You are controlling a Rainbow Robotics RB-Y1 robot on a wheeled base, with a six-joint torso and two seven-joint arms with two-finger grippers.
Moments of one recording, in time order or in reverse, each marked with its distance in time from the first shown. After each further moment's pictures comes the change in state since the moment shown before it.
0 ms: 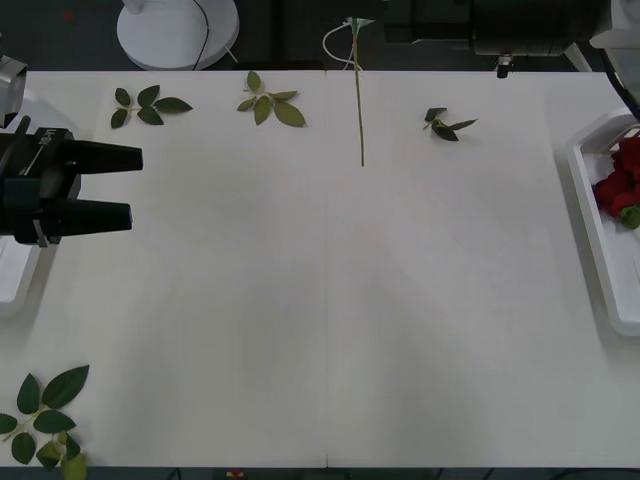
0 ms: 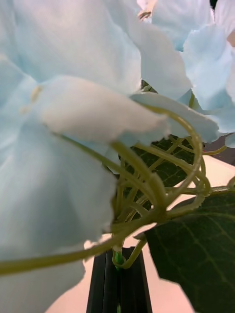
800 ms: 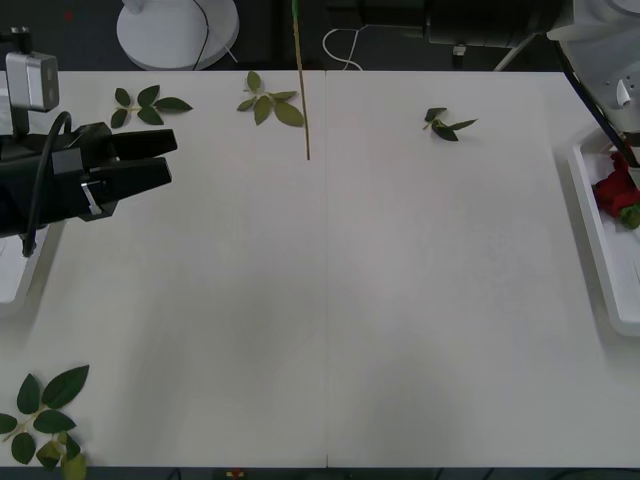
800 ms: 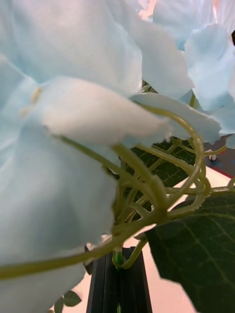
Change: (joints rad) right arm -0.024 0.085 0.014 -0.084 -0.001 -0.036 0.000; left arm -0.054 -0.160 -0.112 0.068 0.123 -0.148 0.000
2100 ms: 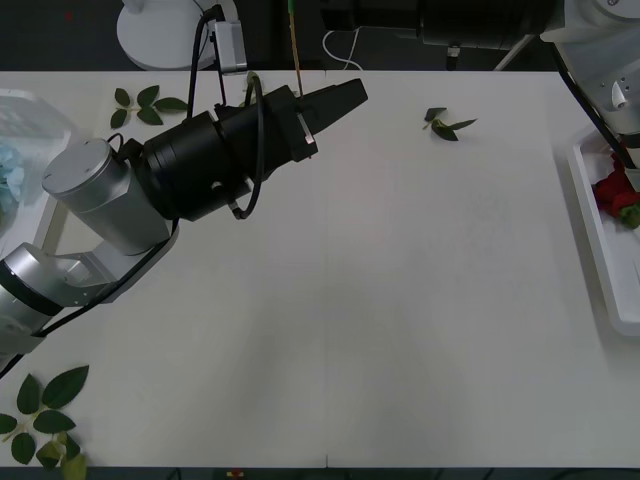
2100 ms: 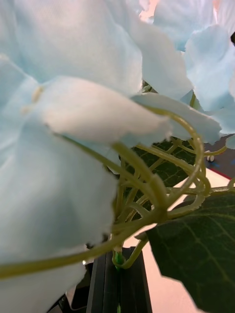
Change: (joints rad) right arm -0.004 0.000 0.014 -0.001 0.012 -0.025 0.000; left arm -0.294 -0.394 -0.333 0.014 -0.048 -0.524 0.057
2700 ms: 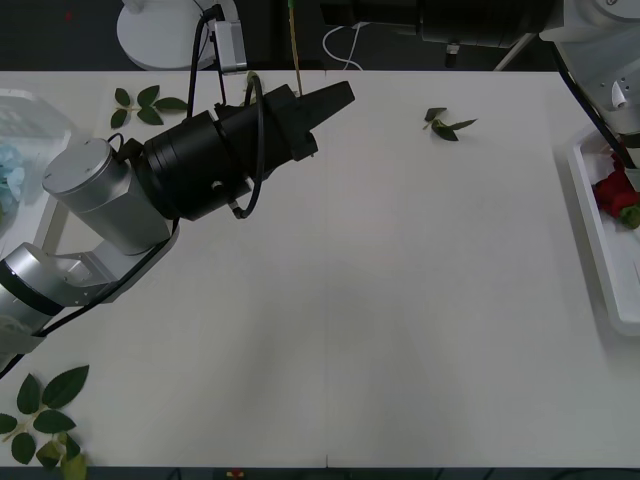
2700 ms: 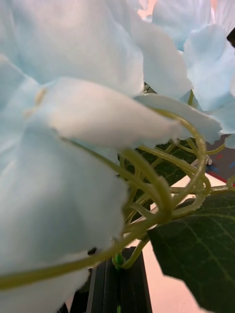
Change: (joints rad) right arm -0.001 0.000 0.000 0.000 0.003 -0.019 0.000; left arm 0.000 0.001 0.000 0.001 0.000 -0.003 0.000
